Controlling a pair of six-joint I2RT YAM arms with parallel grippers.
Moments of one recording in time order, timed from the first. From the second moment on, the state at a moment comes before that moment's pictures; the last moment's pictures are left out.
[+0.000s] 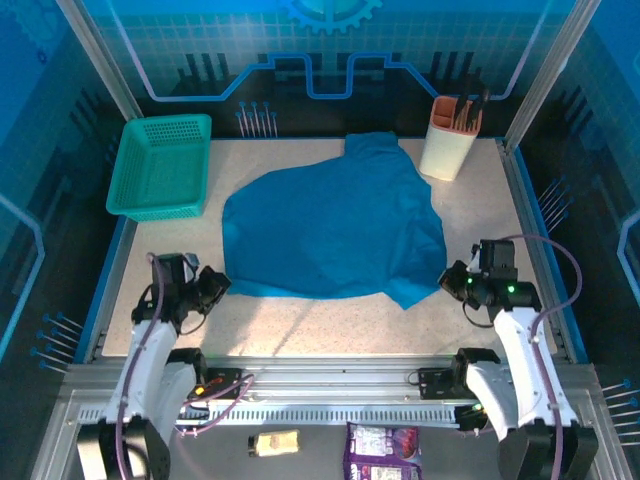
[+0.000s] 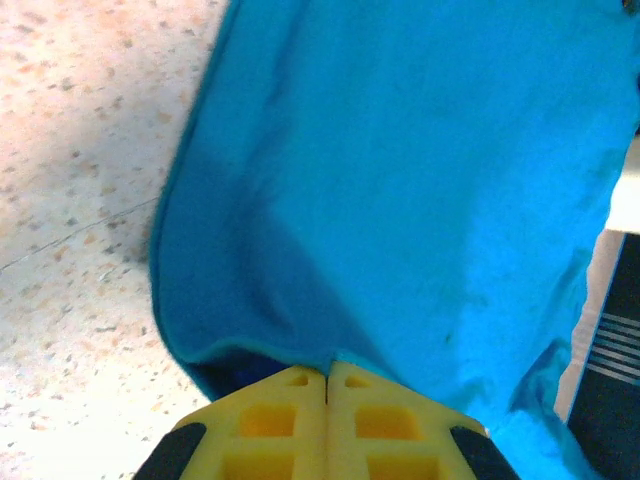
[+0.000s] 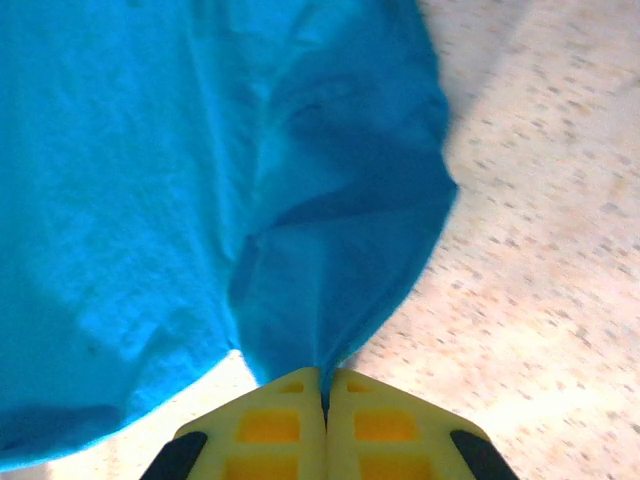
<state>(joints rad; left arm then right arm) 0.16 0.68 0.35 -0.55 0.47 -0.85 -0.08 0.74 0.62 -0.89 -0.25 0.62</state>
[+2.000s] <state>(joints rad) -0.21 1.24 0.58 -0.42 0.32 -0.81 0.60 1.33 0.68 -0.59 -0.40 0.67</state>
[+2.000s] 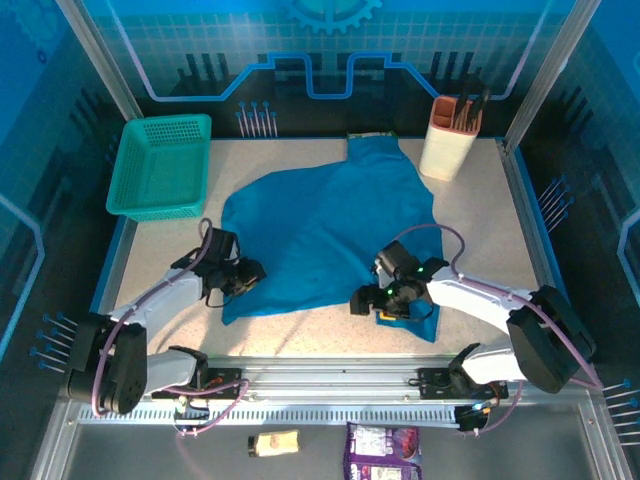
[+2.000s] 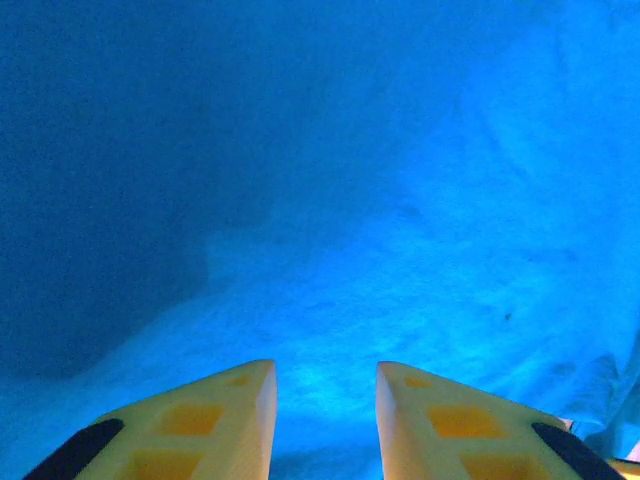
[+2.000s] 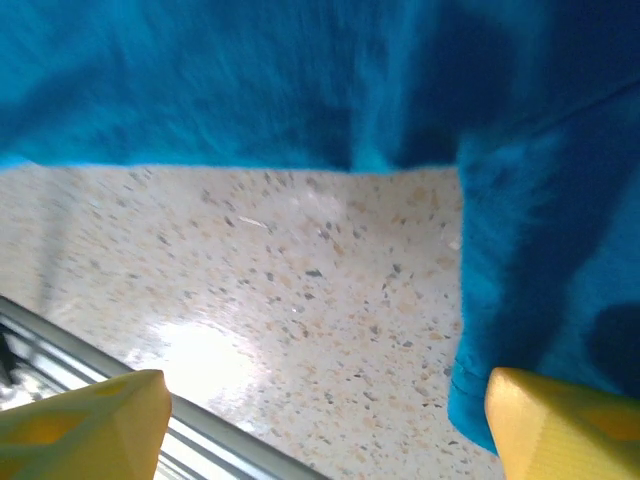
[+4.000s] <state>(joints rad) -0.03 2.25 1.92 -0.91 0.12 -0.15 0.15 1.35 0.92 -0.69 -0.48 0.52</state>
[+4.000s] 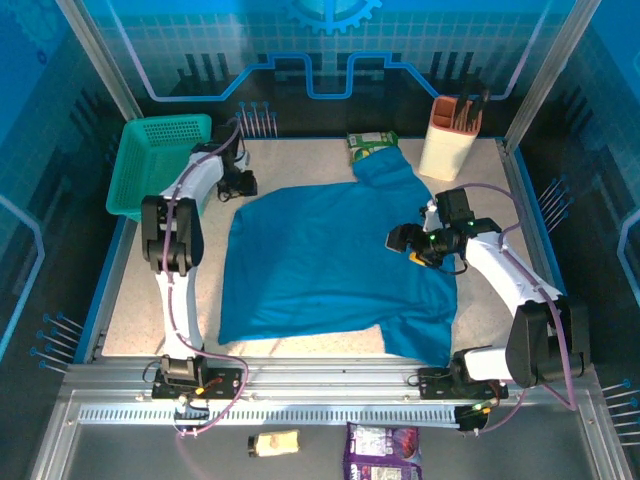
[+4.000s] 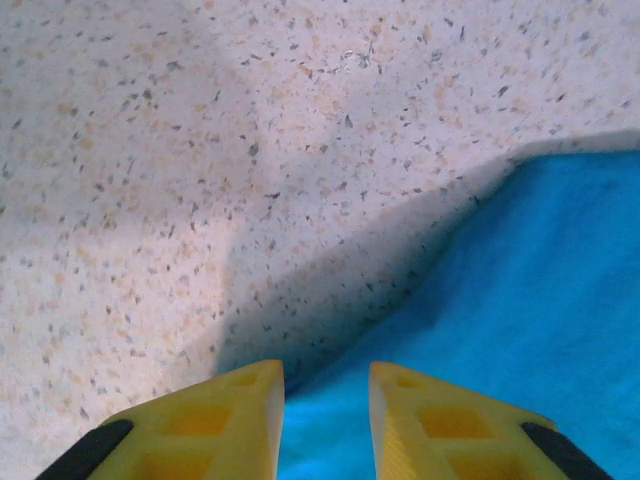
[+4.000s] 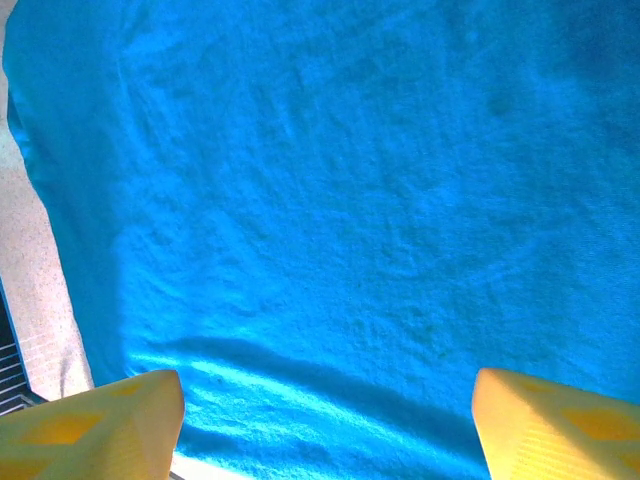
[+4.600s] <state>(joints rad) -0.03 2.47 2.19 -1.14 0.26 -0.01 0.15 1.39 0.93 -0.69 -0.47 0.52</state>
